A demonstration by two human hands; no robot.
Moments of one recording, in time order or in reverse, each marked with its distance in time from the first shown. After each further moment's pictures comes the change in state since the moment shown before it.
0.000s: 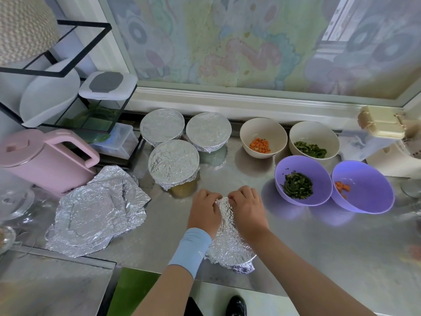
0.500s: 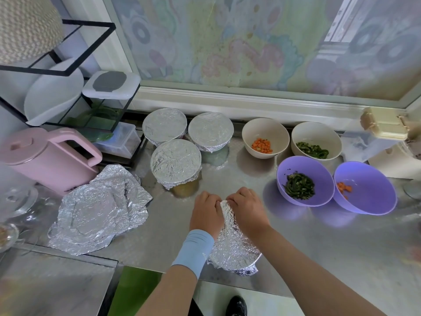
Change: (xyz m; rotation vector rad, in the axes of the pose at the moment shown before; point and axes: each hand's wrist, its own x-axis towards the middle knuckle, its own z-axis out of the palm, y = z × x) left_hand -0.004 0.001 0.003 0.032 -0.007 -0.041; right_hand 0.005 0.004 0.001 0.066 -0.121 -0.025
